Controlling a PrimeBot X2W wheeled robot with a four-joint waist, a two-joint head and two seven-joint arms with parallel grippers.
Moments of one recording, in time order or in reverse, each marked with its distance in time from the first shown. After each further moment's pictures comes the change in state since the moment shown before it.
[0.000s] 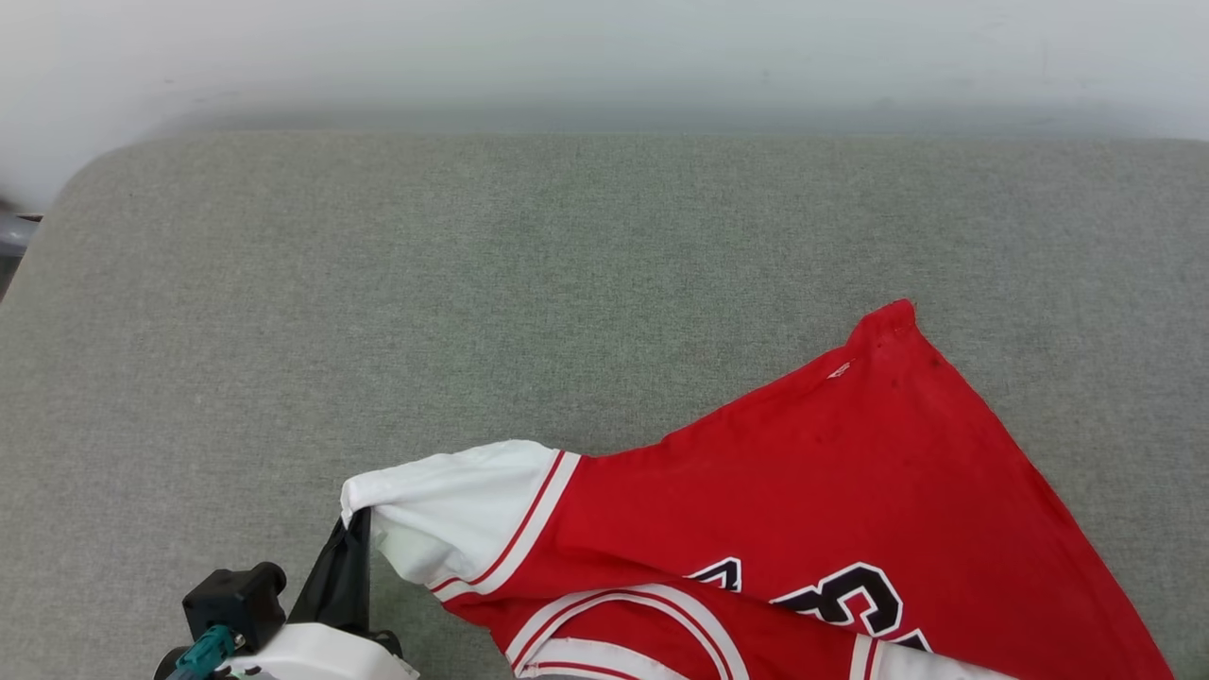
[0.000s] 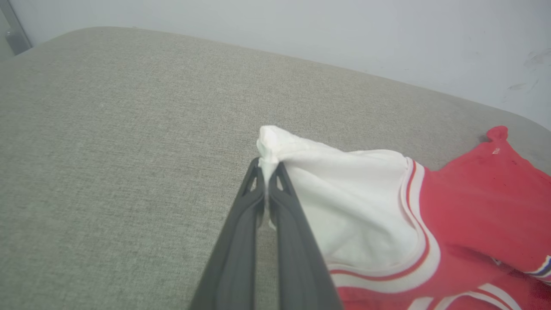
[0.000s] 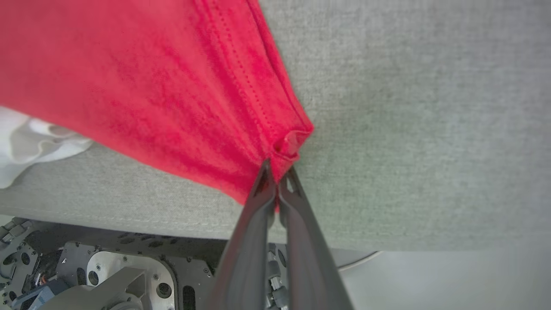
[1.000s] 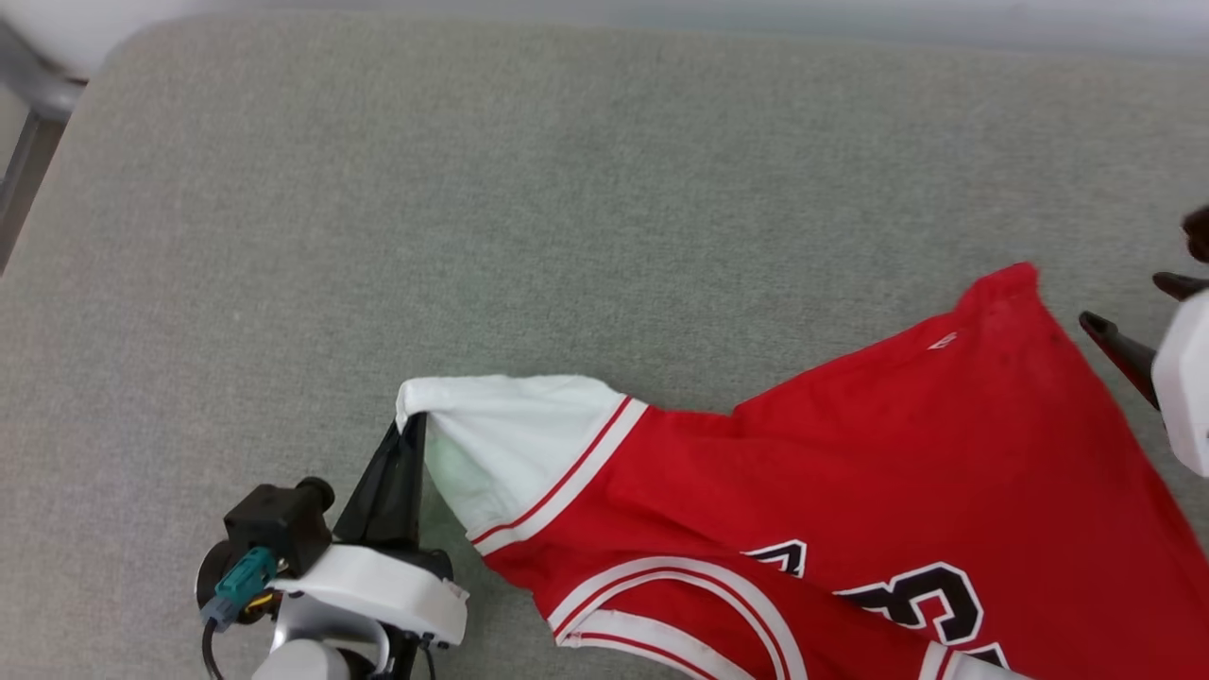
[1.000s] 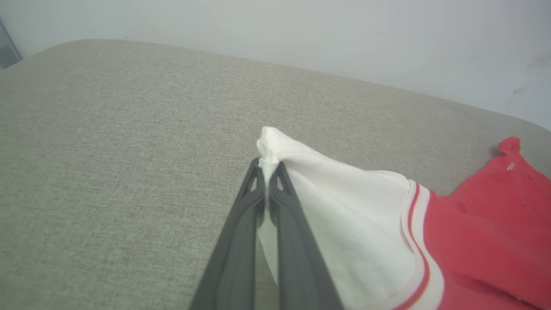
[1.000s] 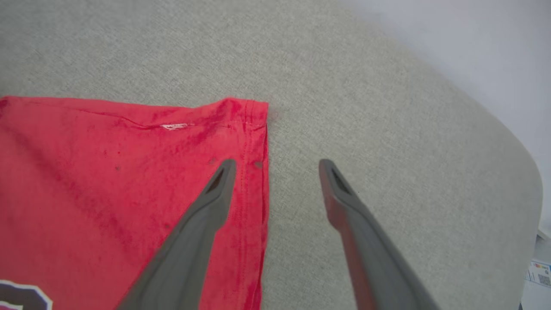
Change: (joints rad) left arm -0.140 -0.020 -0.060 -0.034 0.036 -0.020 -0.001; right arm -0.749 -0.200 0.310 -0.175 -0.126 0.000 0.252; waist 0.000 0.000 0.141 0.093
